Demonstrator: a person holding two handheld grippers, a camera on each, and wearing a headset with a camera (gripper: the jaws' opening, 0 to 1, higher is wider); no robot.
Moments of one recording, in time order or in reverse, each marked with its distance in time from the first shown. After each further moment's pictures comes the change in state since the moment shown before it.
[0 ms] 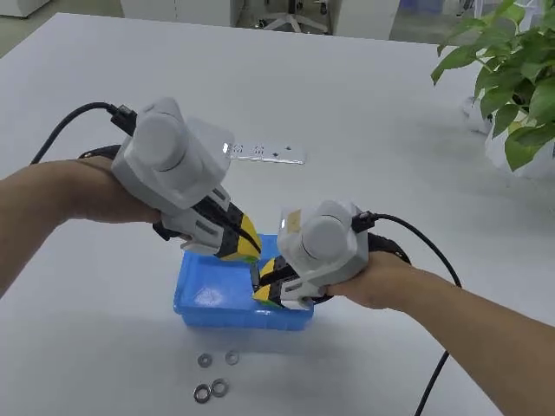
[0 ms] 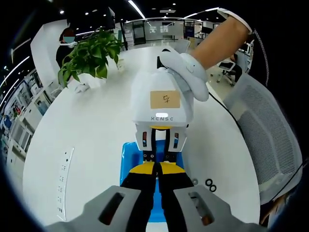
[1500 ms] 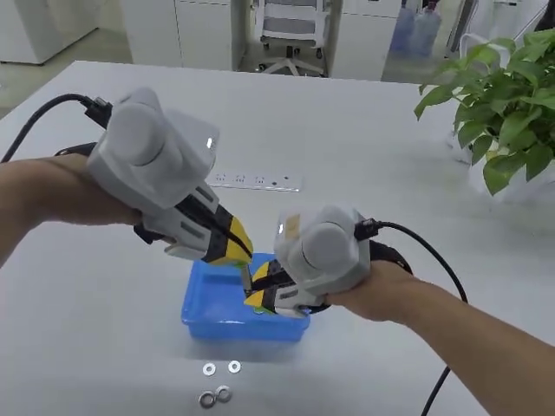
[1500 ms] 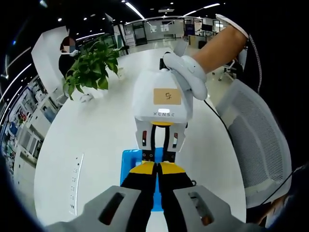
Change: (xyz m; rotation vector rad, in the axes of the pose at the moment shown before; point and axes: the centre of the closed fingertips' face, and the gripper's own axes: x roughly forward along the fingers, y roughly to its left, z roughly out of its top) left arm -0.049 -0.035 0.037 0.045 0.012 0.061; right arm -0.041 0.026 0.050 -0.072 -0.064 -0.077
